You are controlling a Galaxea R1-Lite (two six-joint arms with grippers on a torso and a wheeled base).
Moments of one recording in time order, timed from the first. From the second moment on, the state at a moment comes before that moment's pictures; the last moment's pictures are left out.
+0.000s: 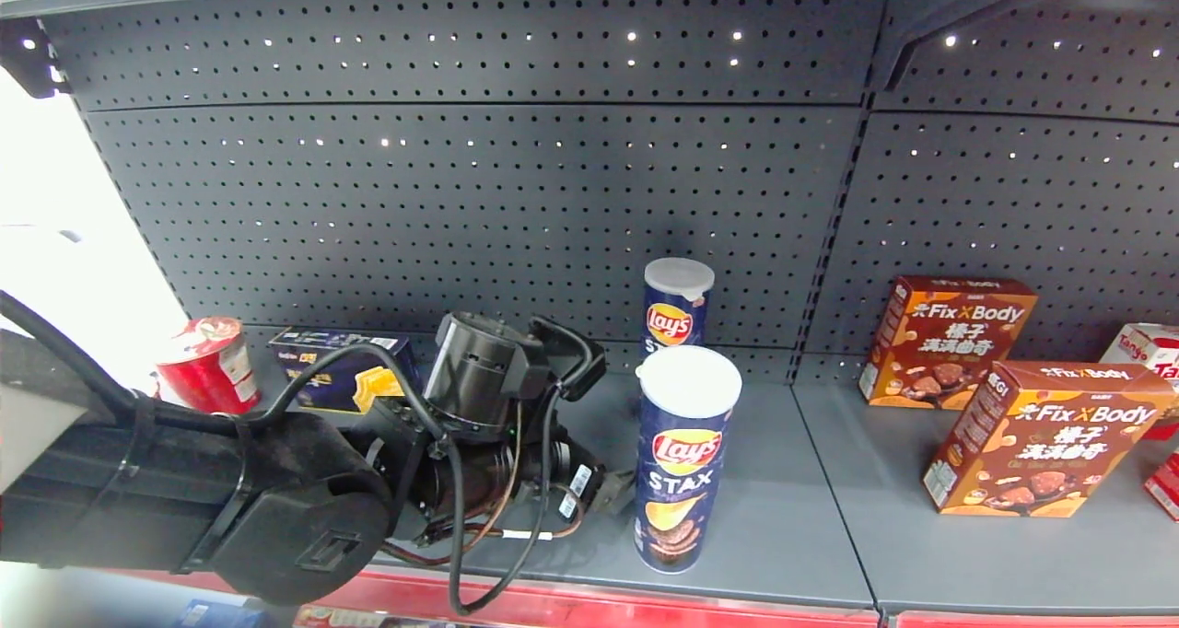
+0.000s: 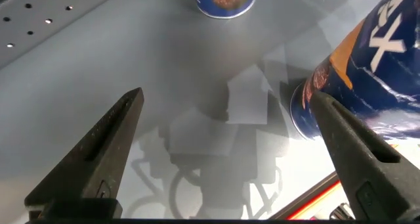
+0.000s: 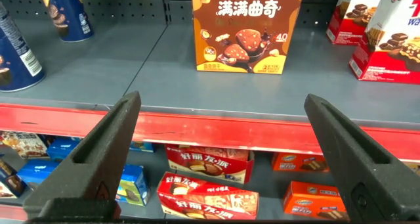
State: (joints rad) left arm -0.67 1.88 -0.90 -0.37 0.06 0.06; right arm 0.00 0.00 0.00 0.00 0.01 0.01
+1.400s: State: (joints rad) left arm -0.44 1.28 -0.85 -0.12 0.16 0.12; right arm 0.00 0.00 0.00 0.00 0.01 0.01
